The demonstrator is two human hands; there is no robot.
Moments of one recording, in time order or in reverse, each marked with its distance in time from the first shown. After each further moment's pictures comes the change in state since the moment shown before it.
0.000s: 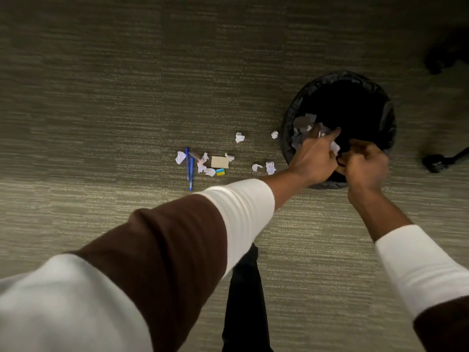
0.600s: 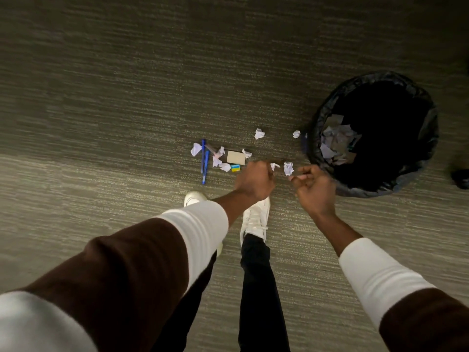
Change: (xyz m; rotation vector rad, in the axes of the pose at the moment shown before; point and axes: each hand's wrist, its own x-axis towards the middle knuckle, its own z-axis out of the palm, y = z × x) left_hand -0.067 -0.163 -0.042 0.243 0.103 -0.369; right_hand -0.072 0.066 0.094 -0.458 -0.443 -0.252
